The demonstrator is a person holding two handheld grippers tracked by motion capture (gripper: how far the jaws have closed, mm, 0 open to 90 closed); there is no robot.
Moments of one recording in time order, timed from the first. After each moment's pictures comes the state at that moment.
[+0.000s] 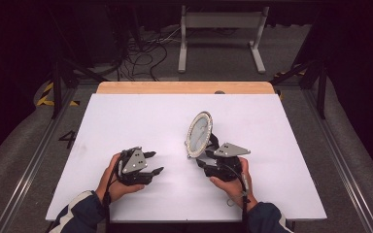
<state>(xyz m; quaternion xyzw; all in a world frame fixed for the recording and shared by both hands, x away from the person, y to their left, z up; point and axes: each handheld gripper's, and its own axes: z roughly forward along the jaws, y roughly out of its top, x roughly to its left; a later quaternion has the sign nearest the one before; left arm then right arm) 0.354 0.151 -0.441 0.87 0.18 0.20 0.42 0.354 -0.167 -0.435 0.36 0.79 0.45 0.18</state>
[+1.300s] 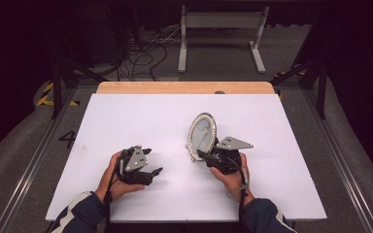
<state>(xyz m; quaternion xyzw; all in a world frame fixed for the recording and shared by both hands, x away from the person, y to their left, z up) 0.358 0.146 -0.444 0.87 0.20 0.20 0.40 0.369 -0.172 -0.435 0.37 0.77 0.49 0.17</state>
